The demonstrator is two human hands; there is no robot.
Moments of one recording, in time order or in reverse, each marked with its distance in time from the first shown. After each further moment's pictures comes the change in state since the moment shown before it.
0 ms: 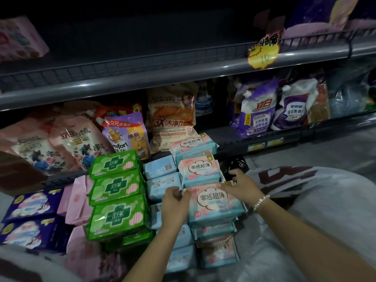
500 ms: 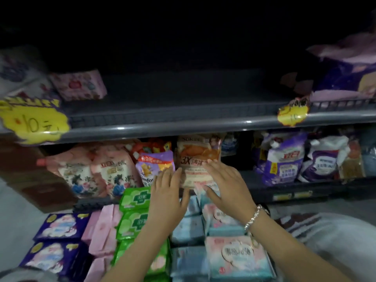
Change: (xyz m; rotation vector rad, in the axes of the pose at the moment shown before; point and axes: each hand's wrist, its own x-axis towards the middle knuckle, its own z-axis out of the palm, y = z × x) left_hand 0.029 0.099 -0.108 0.736 0.360 0.813; right_hand 0.005 -0.150 -0.013 -0.484 0.445 -0.968
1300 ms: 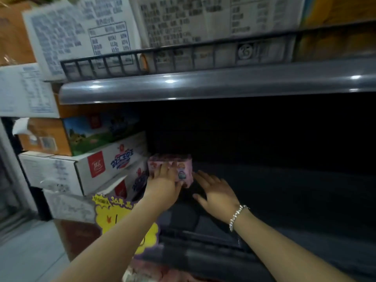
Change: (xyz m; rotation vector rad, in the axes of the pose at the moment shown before) left_hand 0.283 -0.265 -0.196 0.468 -0.019 -0.320; right_hand 0.418 -0.163 0.050 -0.028 -0.043 -0.338
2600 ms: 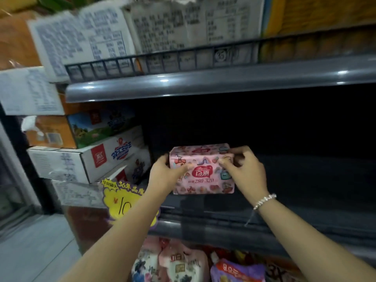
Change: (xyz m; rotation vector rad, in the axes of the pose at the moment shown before) left_hand -0.058 0.035 -0.044 -1.205 0.129 -0.200; right_hand -0.074 0.003 -0.082 0.727 0.495 0.532
